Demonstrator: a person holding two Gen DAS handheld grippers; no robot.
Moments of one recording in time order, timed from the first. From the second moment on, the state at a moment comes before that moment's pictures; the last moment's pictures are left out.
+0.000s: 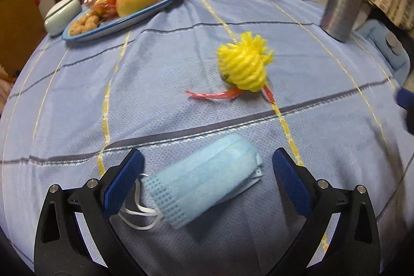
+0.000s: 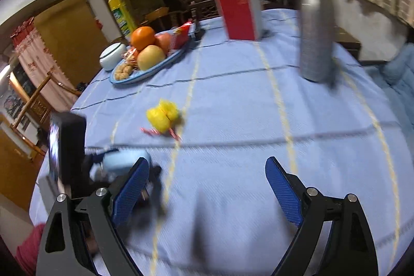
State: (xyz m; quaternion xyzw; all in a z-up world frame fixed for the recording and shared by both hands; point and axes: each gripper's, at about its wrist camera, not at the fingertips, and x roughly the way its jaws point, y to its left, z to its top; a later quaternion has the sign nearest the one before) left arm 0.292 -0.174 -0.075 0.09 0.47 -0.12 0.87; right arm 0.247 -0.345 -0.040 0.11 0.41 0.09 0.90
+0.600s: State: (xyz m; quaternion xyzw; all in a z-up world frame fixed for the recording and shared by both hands) left arm 0.301 -0.157 -0.073 0.05 0.47 -0.07 0.88; right arm 0.348 -0.289 -0.078 0.10 0.43 0.13 0.89
